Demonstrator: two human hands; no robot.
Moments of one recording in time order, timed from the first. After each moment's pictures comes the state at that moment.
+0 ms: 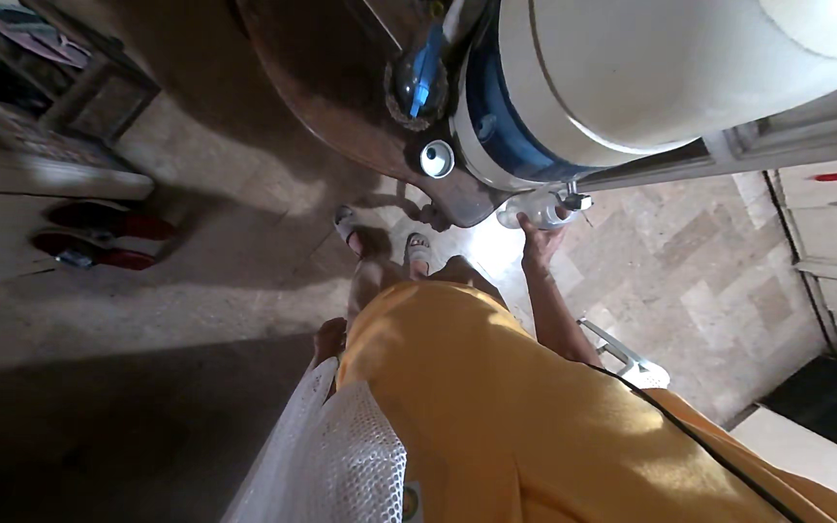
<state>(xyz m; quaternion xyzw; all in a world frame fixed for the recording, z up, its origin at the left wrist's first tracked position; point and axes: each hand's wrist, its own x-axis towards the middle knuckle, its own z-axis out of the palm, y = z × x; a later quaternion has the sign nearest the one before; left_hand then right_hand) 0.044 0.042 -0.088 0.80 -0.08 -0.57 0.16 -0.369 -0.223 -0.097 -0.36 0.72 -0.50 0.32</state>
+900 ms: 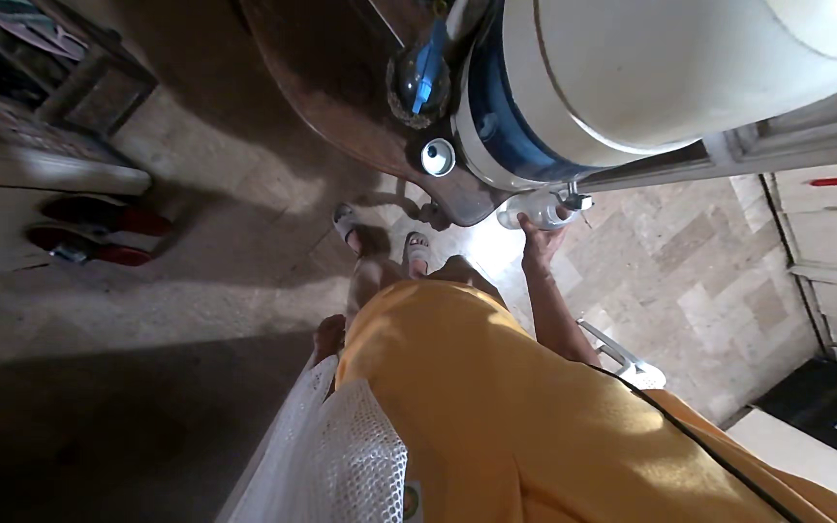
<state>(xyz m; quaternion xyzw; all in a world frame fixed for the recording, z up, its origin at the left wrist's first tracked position) 0.039 0.037 -0.086 0.80 -0.04 -0.57 0.16 -0.370 -0.222 -0.095 -0.37 0.71 -0.51 0.32</state>
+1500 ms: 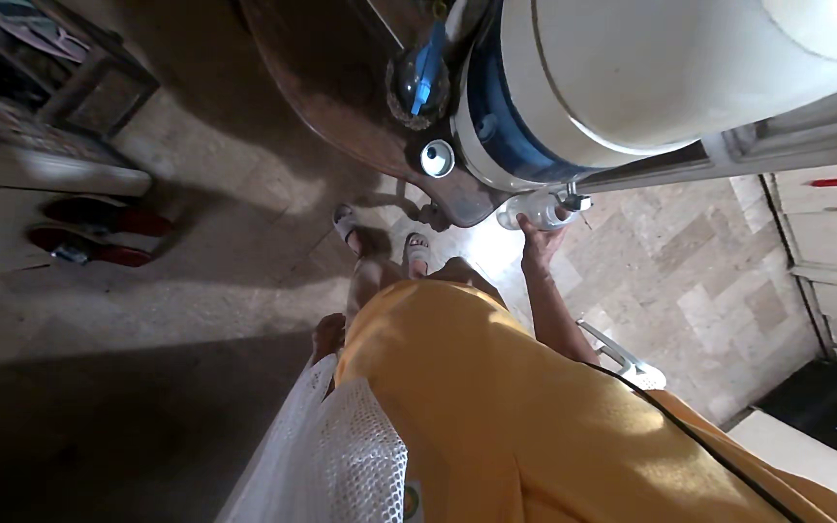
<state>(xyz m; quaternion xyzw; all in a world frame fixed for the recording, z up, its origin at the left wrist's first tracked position) 0.037 0.029 -0.078 0.82 -0.07 -0.56 0.14 -0.369 -0.223 -0.092 -0.37 0.70 -0.51 0.33</state>
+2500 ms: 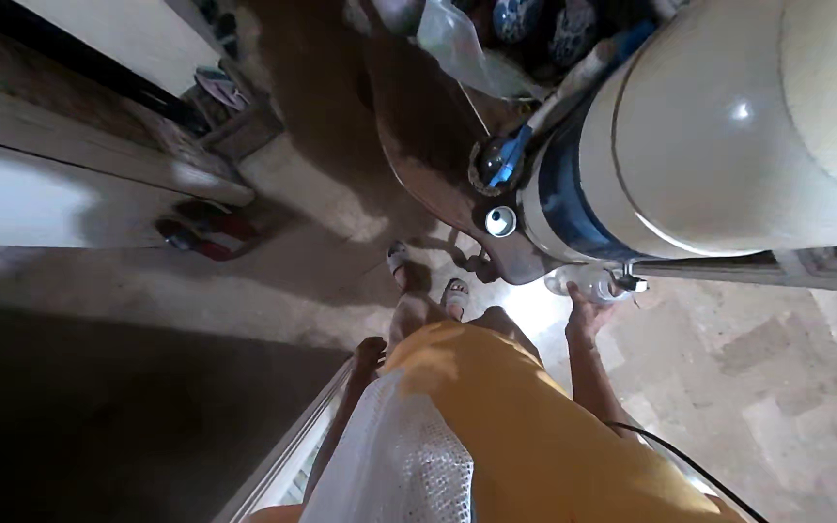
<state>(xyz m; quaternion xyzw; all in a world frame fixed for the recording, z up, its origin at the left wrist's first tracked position) 0.042 0.032 -0.091 0.79 -0.01 -0.58 0.20 -0.363 -0.224 -0.081 -0.36 0.70 -0.50 0.35</state>
